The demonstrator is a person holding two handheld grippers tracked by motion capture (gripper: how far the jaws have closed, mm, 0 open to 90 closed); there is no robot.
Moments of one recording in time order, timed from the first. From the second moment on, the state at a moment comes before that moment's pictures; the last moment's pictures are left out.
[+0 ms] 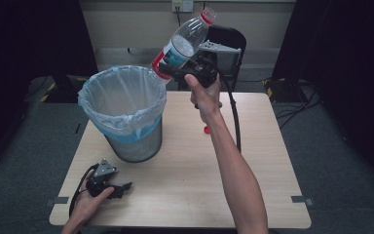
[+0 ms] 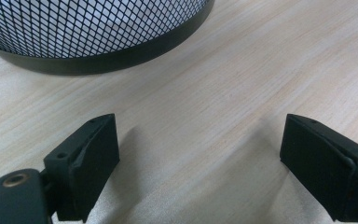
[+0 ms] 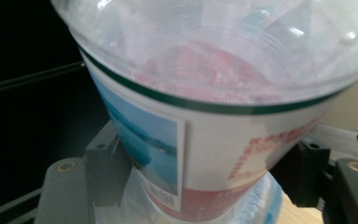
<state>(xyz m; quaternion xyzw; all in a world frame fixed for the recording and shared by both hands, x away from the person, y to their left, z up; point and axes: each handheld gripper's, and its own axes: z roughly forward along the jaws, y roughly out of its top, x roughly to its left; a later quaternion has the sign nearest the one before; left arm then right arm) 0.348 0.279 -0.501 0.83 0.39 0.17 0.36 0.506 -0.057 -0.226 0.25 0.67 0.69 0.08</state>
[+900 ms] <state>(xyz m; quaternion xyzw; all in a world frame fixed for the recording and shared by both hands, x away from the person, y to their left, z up) 0.348 0.279 -0.501 0.83 0.39 0.17 0.36 0.508 0.013 -0.242 0.22 0.73 0.65 0.05</state>
